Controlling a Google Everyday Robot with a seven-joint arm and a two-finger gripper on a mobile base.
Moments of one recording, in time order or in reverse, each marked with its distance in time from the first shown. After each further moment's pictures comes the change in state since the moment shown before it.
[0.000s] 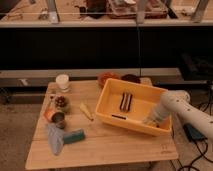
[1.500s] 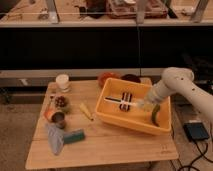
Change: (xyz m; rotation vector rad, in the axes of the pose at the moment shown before) arm -0.082 -0.018 -0.109 0.026 -0.091 -0.095
